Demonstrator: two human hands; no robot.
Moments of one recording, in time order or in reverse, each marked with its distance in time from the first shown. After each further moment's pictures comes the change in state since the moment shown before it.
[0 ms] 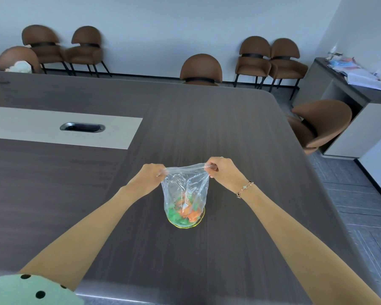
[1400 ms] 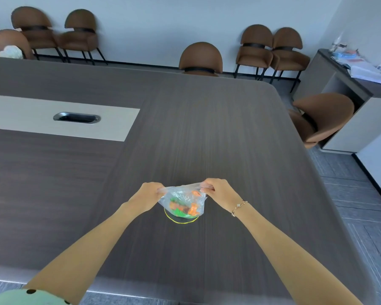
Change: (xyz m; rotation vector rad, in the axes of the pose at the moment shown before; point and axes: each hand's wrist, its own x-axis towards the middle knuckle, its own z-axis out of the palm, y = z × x) left_hand -0.013 -0.034 0.052 -0.134 -0.179 -0.243; right_hand -0.030 0.031 0.053 0.077 -0.163 0.146
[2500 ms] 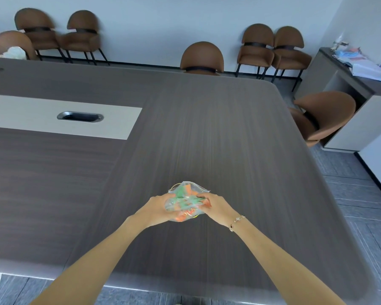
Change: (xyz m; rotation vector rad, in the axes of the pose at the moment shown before) left_hand -0.055 0.014 0.024 -0.049 -0.159 0.071; right_hand -0.034 -0.003 0.037 0.074 -0.131 0.099
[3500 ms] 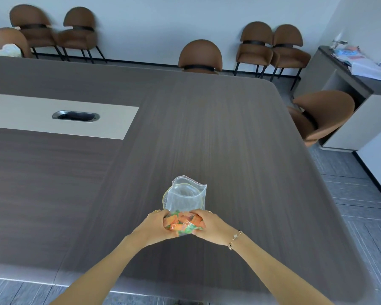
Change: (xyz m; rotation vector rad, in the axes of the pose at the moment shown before) left_hand 0.010 -0.039 0.038 0.021 0.041 -0.024; right_hand -0.019 0.012 0.021 -0.115 -0.167 -0.043
